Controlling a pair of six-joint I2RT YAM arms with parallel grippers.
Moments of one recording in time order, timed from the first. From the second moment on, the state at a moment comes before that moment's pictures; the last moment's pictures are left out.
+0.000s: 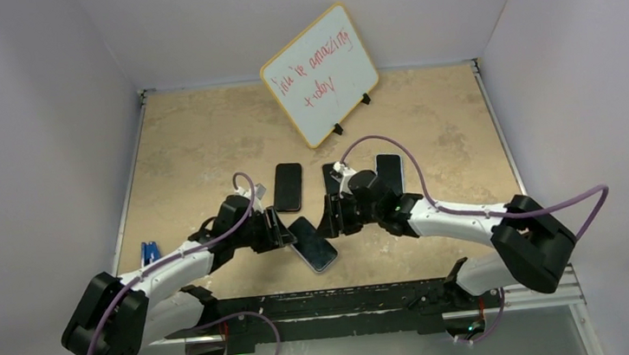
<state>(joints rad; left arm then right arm) -0.55 1.12 0.33 -0.01 0.33 -0.78 0.84 1.36 0.62 0.03 -0.30 0.72</state>
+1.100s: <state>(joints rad) -0.55 1.19 0.33 0.02 0.34 -0.81 0.86 1.57 0.64 0.17 -0.33 0.78</state>
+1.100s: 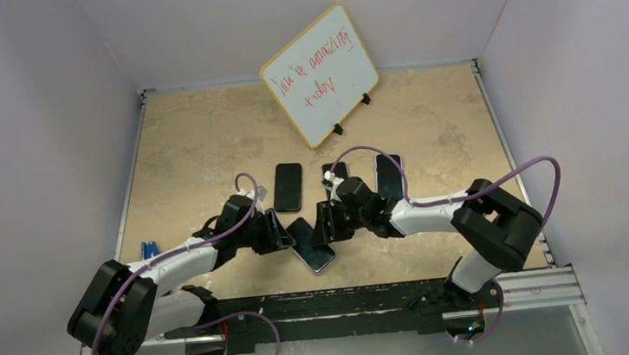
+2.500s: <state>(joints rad) -0.53 1.13 0.28 0.01 0.39 -0.86 0.86 1.65 0.52 0.54 -0.49 1.04</state>
